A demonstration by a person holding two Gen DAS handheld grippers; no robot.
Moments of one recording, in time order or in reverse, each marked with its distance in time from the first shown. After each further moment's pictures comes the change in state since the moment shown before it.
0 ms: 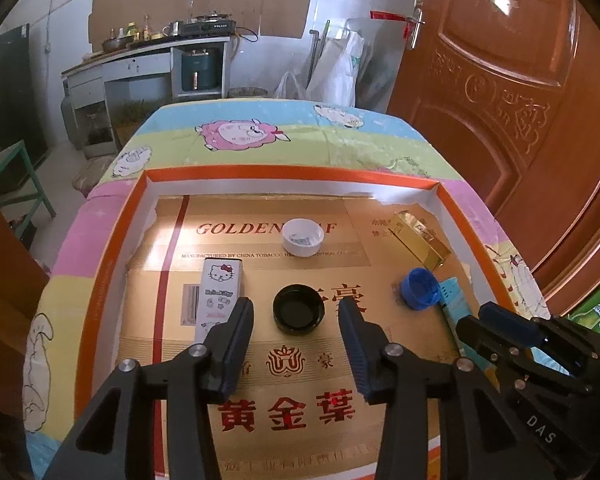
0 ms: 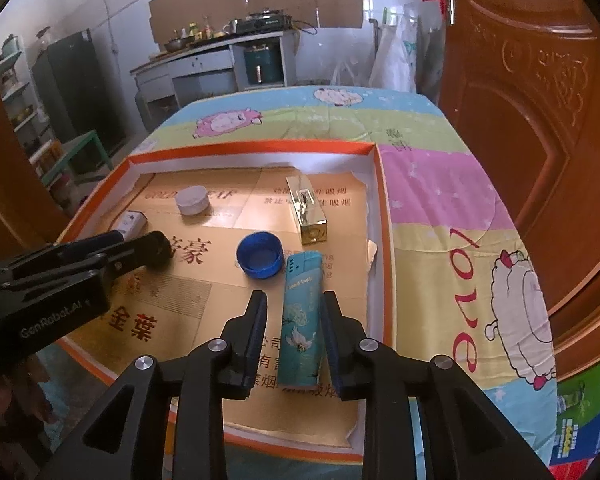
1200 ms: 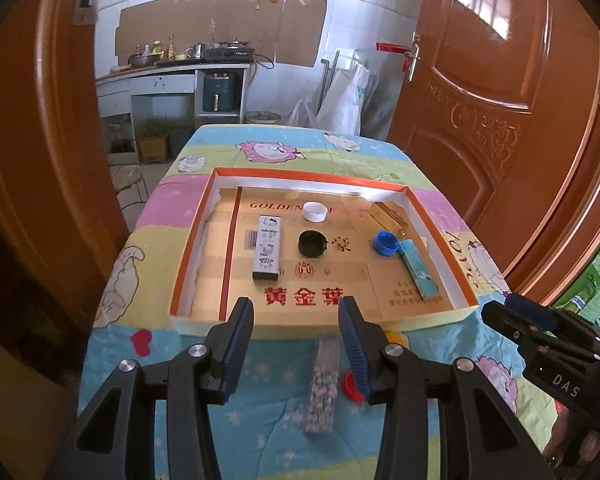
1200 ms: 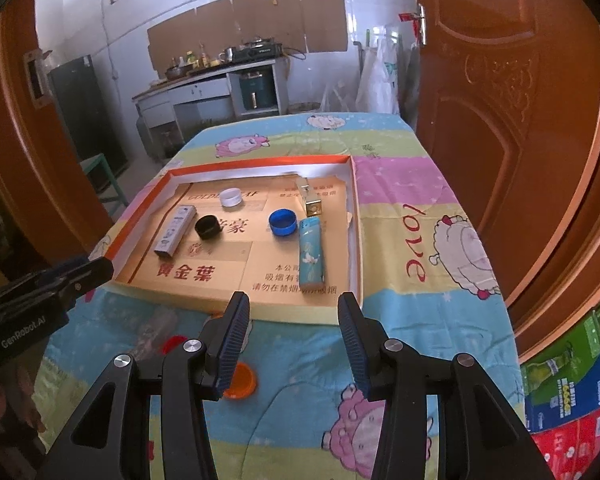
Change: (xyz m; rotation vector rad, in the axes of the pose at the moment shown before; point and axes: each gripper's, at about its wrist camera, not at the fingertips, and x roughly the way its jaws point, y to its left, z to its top) left arm -0.121 0.009 -0.066 -0.039 -0.099 0.019; right arm -0.115 0.019 -0.058 0.043 -0.086 -0.013
